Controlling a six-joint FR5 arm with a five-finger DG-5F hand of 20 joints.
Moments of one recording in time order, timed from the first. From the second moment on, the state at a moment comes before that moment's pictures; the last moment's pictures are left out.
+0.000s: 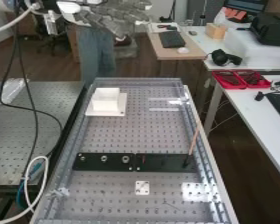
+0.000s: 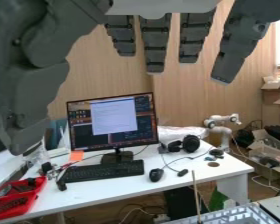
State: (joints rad) arm 1.81 -1.44 -1.84 -3.05 -1.14 -0.66
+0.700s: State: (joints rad) arm 1.54 -1.44 -1.92 -3.01 -1.52 -0.66
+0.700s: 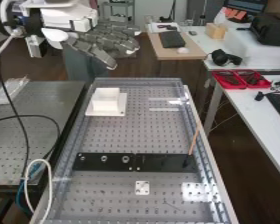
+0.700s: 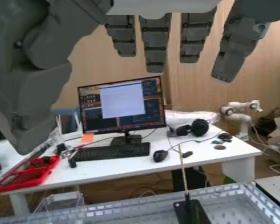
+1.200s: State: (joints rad) arm 1.31 -1.61 -1.98 -2.86 -1.83 -0.76
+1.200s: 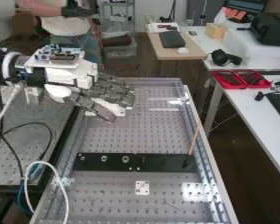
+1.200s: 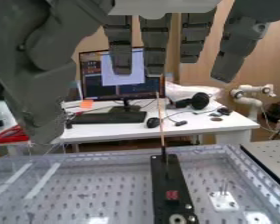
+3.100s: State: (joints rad) arm 1.15 -1.88 -2.03 -2.51 -2.07 -0.93
